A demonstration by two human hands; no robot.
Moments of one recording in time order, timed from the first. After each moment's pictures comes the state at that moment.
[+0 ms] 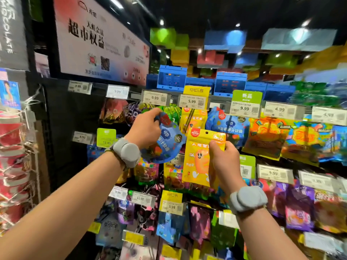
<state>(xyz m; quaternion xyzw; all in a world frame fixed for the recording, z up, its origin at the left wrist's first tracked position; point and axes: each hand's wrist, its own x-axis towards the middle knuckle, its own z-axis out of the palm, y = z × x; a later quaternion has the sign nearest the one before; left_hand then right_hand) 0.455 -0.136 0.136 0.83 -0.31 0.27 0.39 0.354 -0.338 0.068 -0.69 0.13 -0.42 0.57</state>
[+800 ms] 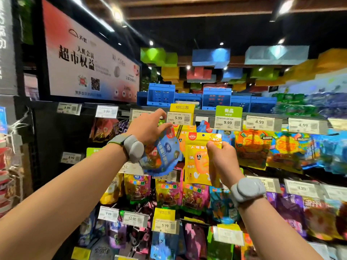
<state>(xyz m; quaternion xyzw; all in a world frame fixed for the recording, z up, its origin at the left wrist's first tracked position) 0.465 -0.168 0.187 0.85 -0.36 0.34 0.19 0.341 -0.363 0.115 -0.72 0.14 -0.39 0.56</state>
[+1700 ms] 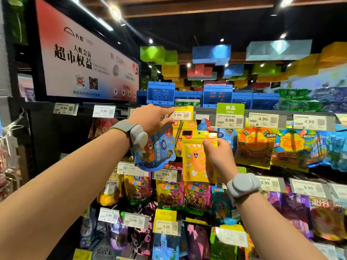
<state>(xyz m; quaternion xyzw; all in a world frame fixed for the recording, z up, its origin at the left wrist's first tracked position) 0.473 -0.175 0.217 0.86 -0.39 0.34 0.05 0.368 -0.376 0.110 -0.73 0.12 -0.38 0.55</state>
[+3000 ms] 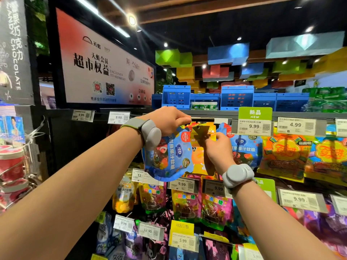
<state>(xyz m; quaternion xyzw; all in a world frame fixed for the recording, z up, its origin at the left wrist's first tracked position) 0.481 -0.177 0.237 0.87 -0.44 0.17 0.15 0.461 -0.369 0.124 -0.74 0.07 -0.42 0.53</state>
